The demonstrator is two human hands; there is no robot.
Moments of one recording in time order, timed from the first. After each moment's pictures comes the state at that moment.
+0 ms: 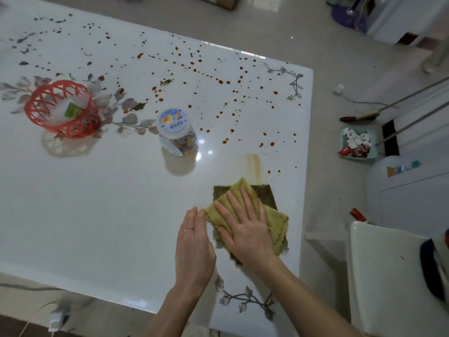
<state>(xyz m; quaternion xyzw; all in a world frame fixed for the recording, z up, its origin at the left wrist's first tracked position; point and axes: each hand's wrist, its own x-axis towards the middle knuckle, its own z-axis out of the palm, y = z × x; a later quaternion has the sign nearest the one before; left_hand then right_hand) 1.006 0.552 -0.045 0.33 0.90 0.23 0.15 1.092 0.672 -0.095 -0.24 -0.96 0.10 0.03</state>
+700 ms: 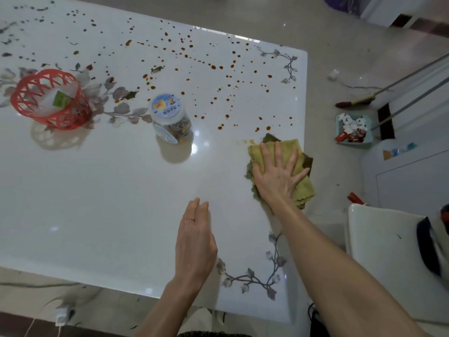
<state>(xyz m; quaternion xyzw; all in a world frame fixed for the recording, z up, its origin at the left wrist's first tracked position) 1.013 0.544 -0.037 0.36 0.89 0.24 0.16 1.067 0.768 -0.085 -0.52 -0.84 0.13 -0.04</state>
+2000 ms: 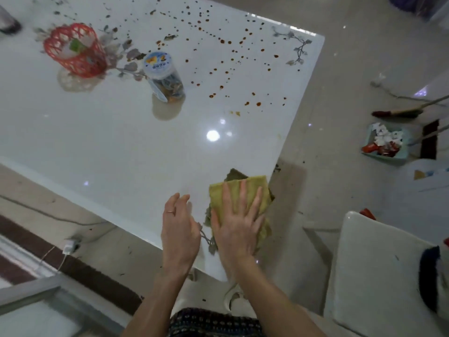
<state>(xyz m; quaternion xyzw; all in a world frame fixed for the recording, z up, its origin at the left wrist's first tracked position) 1.147 0.556 -0.038 0.18 0.94 0.27 0.09 1.209 0.646 -0.098 -0.36 -0.93 0.12 0.01</state>
